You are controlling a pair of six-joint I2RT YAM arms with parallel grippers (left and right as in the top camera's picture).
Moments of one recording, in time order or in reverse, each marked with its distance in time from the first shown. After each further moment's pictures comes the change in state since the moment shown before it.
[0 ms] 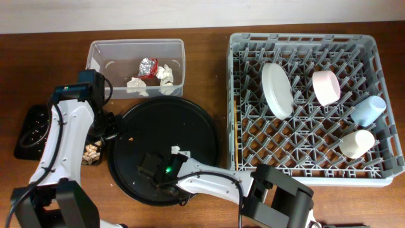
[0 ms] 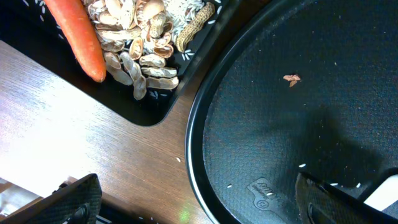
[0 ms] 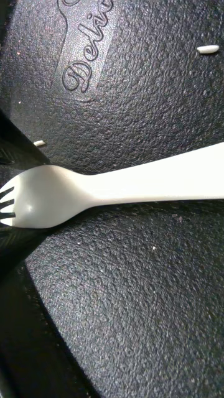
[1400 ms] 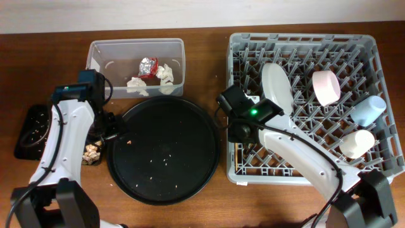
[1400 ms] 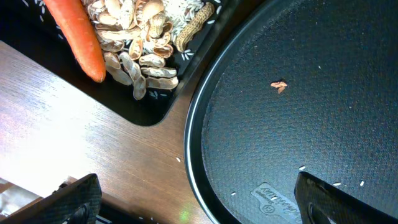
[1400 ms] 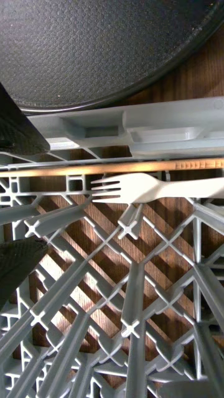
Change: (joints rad) left arm -0.005 0.000 0.000 0.000 0.000 0.000; right arm -0.559 -0.404 -0.112 -0.177 0.208 -0.491
